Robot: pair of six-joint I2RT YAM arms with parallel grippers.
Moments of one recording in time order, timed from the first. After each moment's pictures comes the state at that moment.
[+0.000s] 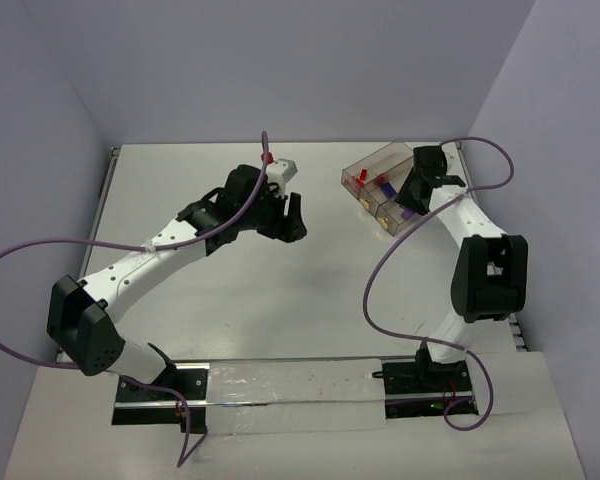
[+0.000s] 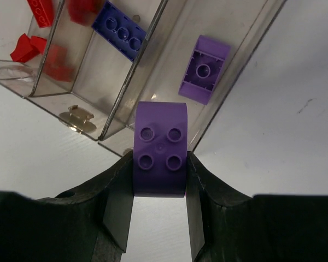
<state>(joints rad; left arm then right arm) -0.74 1.46 1.28 -0.43 0.14 -0.32 0.01 1.65 1.24 -0.47 0.17 0.52</state>
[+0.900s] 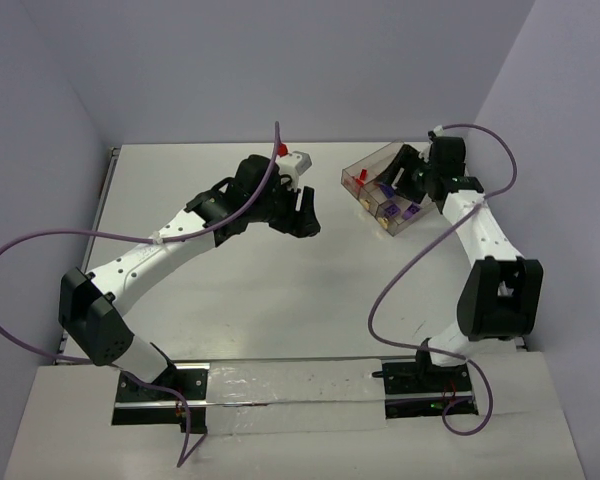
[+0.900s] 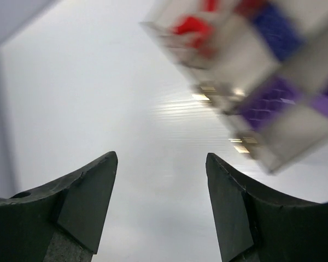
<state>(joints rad) -0.78 1.54 1.43 -0.49 0.20 -0.33 -0.03 1.54 1.25 -0.36 -0.35 0.52</state>
